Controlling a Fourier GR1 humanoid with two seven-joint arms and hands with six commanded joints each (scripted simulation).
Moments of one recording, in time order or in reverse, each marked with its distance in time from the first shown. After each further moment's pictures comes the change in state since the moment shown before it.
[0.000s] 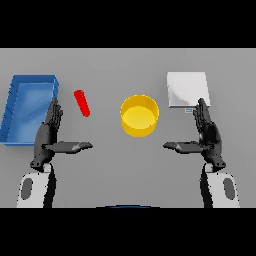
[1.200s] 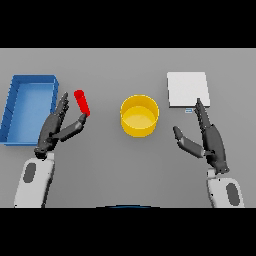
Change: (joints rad) left arm -0.147 0.090 -0.035 0.167 -0.129 -0.036 0.041; right arm 0.055 -0.088 0.088 -0.102 0.168 0.005 -0.093
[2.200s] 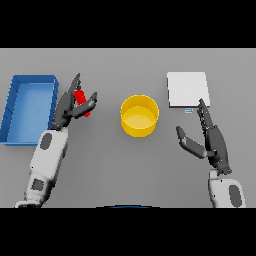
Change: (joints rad) left arm -0.360 -0.040 0.107 0.492 -0.004 0.049 -0.204; right arm 0.013 -0.003 -0.012 -0.012 -0.018 0.005 0.008
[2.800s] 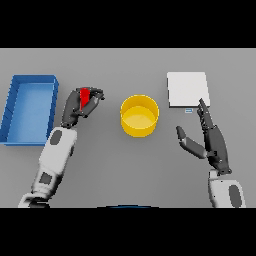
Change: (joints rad) left arm -0.075 -0.037 0.004 0.136 -0.050 0.112 -0.070; right arm 0.003 0.005 0.000 -0.006 -0.009 0.003 -0.004
